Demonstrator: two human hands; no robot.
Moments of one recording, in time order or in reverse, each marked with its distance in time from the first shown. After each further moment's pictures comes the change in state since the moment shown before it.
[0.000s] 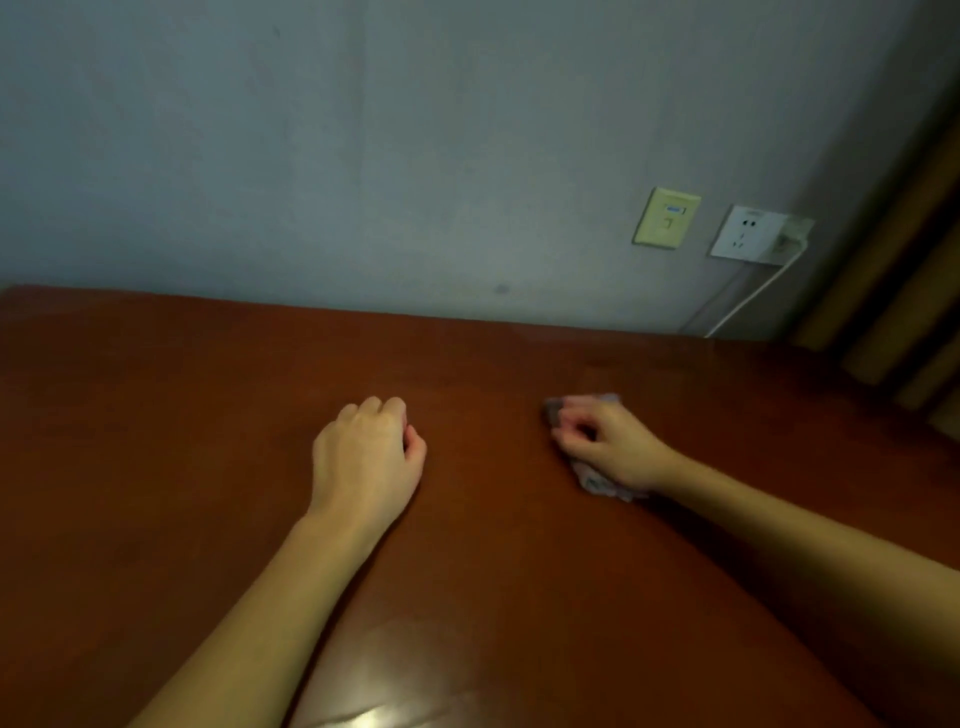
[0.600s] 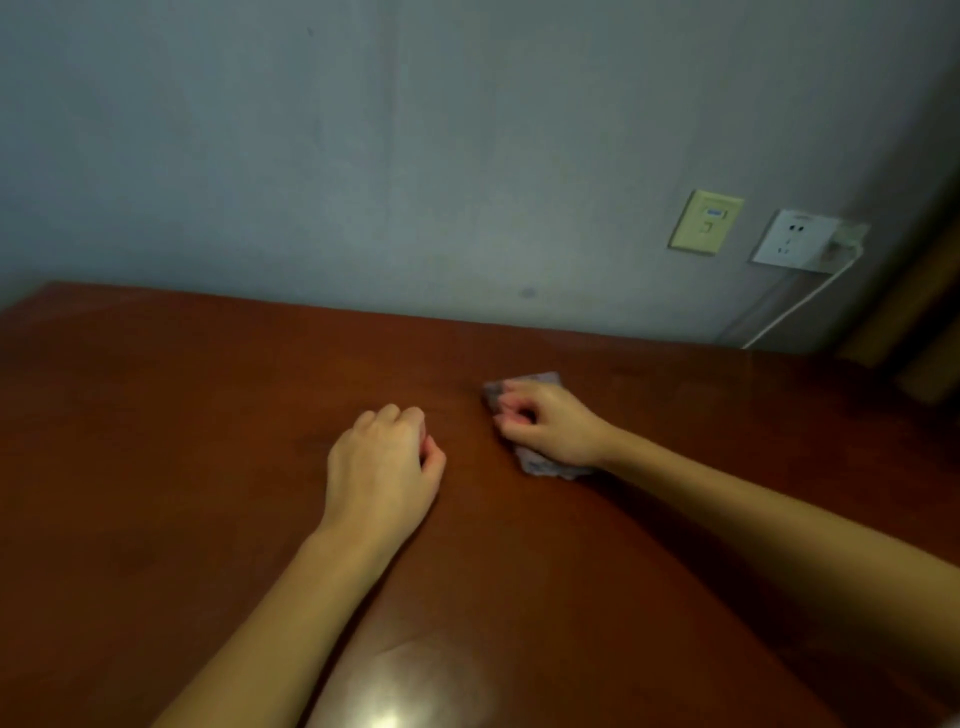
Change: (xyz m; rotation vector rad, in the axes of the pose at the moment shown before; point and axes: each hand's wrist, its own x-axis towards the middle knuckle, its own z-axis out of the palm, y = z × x) left_hand -0.002 -0.002 0.000 -0.078 0.030 -0.011; right_hand 0.075 -0.027 0.031 0.013 -0.072 -0.178
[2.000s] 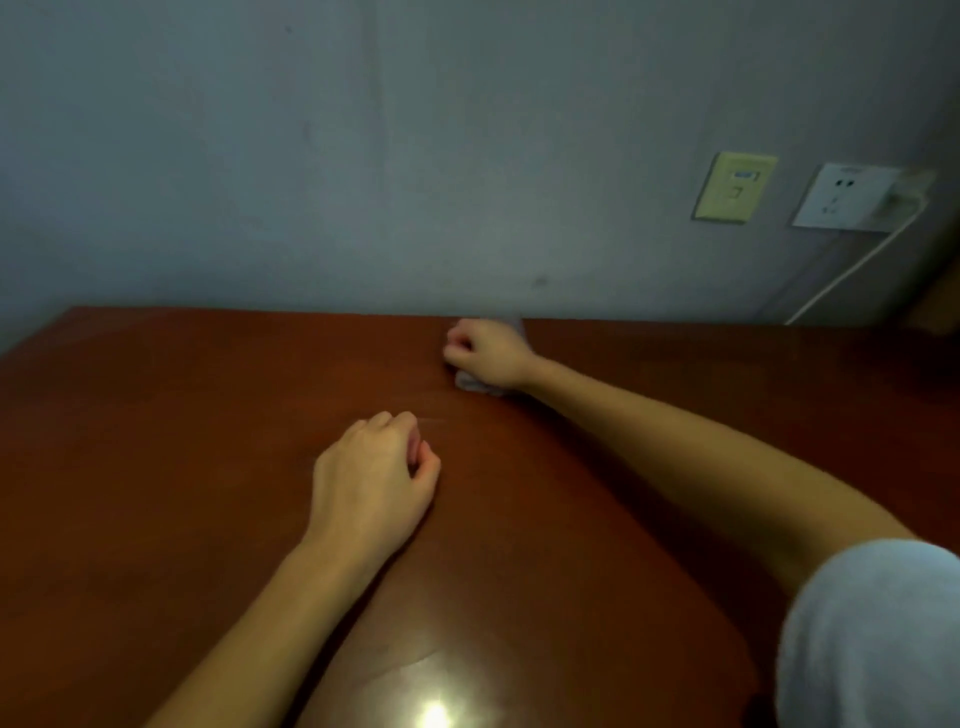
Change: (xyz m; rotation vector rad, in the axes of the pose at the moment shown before) left_hand 0.006 0.002 0.000 0.076 -0.053 -0.039; right_hand 0.109 0.025 0.023 -0.088 0.049 0.116
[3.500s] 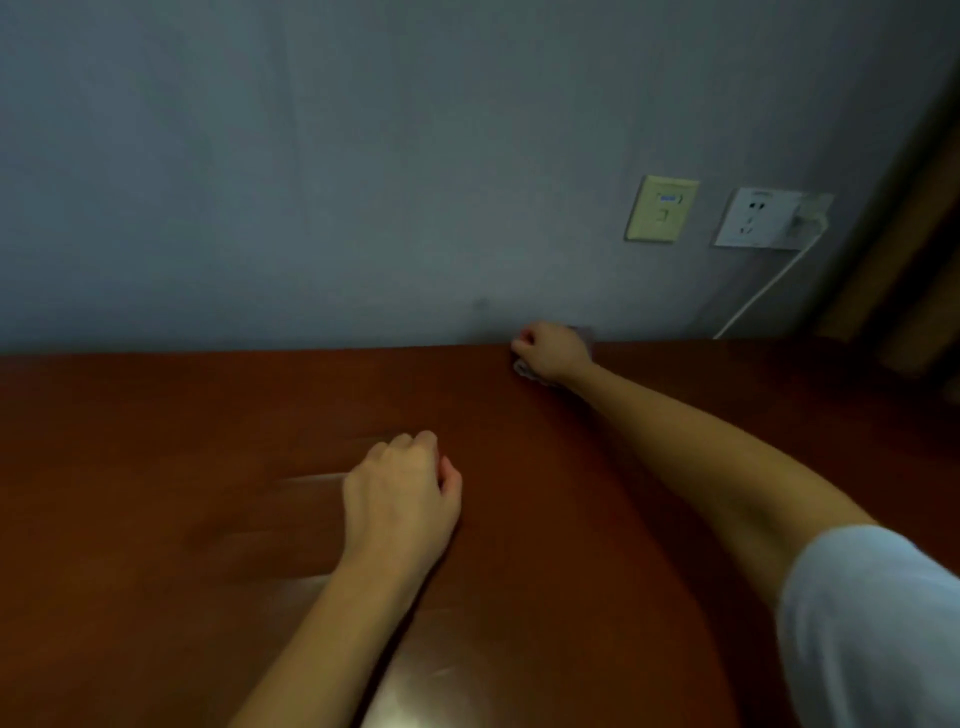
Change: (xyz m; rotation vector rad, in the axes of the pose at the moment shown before) left_hand 0.034 0.055 0.031 -0.028 -0.062 0.049; right_hand -0.017 0.131 -0.050 -0.138 0.116 0.486
